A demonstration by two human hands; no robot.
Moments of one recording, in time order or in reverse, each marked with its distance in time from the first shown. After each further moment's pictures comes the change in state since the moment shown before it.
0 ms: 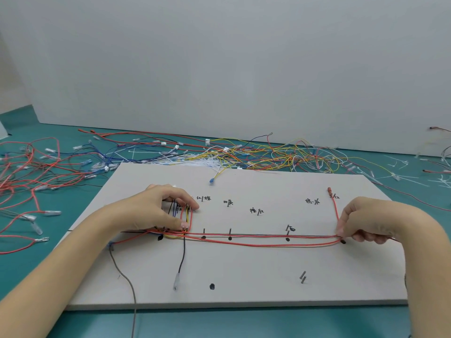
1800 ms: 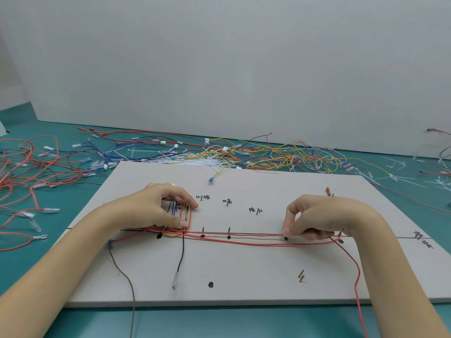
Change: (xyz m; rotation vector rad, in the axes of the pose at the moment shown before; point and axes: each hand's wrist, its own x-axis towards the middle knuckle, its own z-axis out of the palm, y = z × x) left_hand 0.001 0.000 0.001 -0.020 0.000 0.014; right_hand -0.021 -0.063 0.030 -0.046 -0.235 -0.335
